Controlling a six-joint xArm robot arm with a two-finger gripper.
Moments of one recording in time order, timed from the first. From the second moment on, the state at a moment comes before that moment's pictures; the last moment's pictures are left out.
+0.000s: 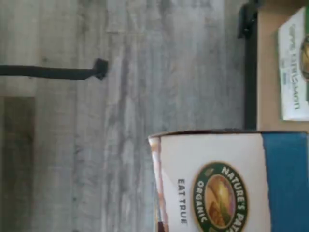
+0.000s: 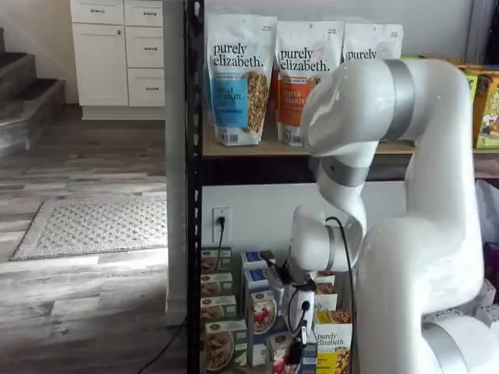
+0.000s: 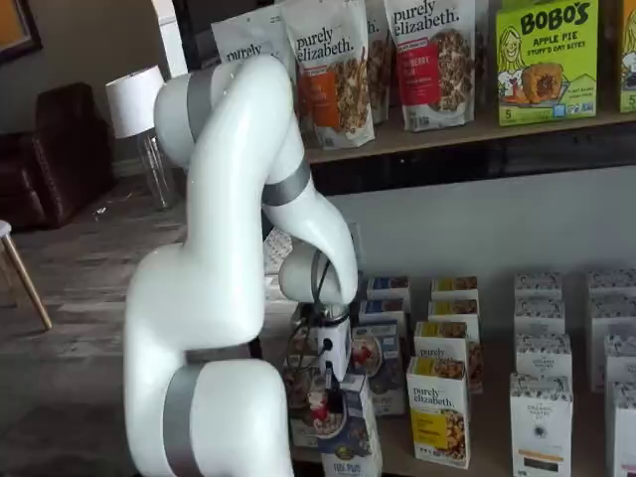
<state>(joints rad) 0.09 0.47 -0.83 0.20 0.40 -1.66</state>
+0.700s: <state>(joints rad) 0.12 -0.01 -0.50 0.17 0.49 -1.59</state>
